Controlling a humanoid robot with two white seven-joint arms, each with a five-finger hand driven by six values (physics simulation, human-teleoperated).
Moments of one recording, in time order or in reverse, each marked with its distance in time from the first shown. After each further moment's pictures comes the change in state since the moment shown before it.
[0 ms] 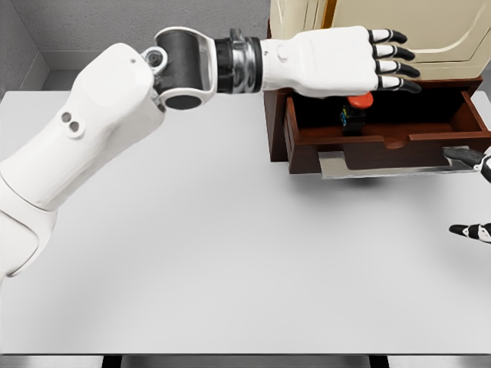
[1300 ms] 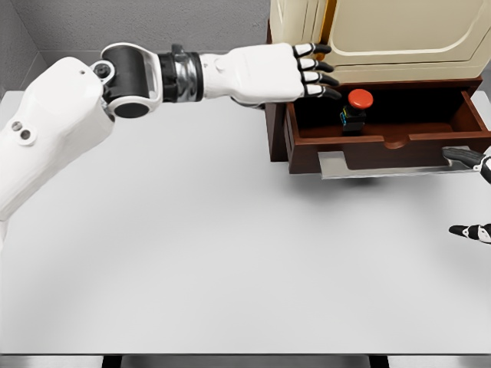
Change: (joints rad) left arm 0.038 0.172 -0.051 0.008 0.051 -0.003 -0.002; right arm 0.003 0.000 0.000 0.000 0.000 0.000 0.002
